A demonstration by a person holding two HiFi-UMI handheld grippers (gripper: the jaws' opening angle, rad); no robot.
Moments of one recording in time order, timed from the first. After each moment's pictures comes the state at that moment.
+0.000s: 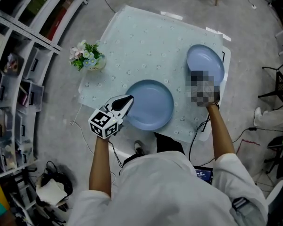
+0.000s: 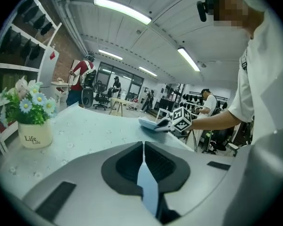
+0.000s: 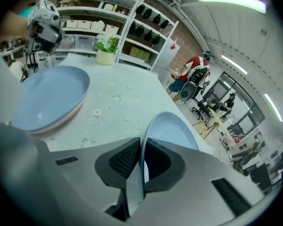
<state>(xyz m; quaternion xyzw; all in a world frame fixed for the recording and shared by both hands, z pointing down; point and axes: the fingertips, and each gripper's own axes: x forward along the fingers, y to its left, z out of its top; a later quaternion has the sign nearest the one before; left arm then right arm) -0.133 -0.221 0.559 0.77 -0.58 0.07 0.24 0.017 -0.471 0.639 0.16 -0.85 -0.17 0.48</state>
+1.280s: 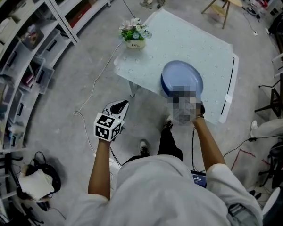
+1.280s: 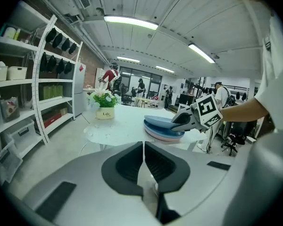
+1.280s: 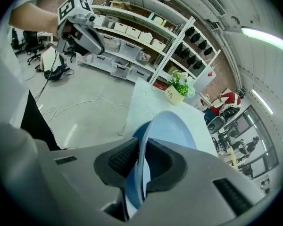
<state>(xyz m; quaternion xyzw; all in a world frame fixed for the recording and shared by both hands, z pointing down) -0.190 0.083 0.571 0.67 -0.69 0.11 0.24 -0.077 -0.089 0.617 0.00 -0.85 -0.27 0.45</state>
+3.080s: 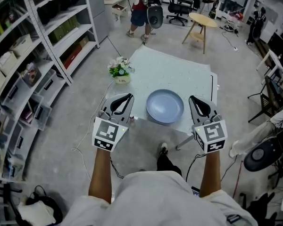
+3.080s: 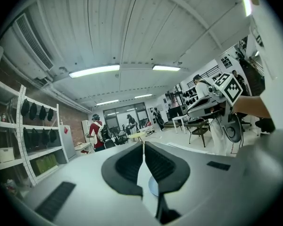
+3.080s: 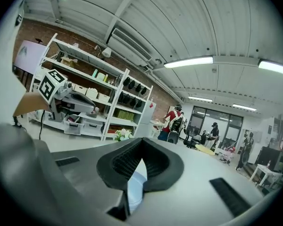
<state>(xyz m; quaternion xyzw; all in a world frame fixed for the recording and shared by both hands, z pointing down) -0.127 0.015 0.312 0.71 -0.68 0.14 -0.07 0.043 -0.088 0.299 0.24 -0.95 -0.15 0.14</state>
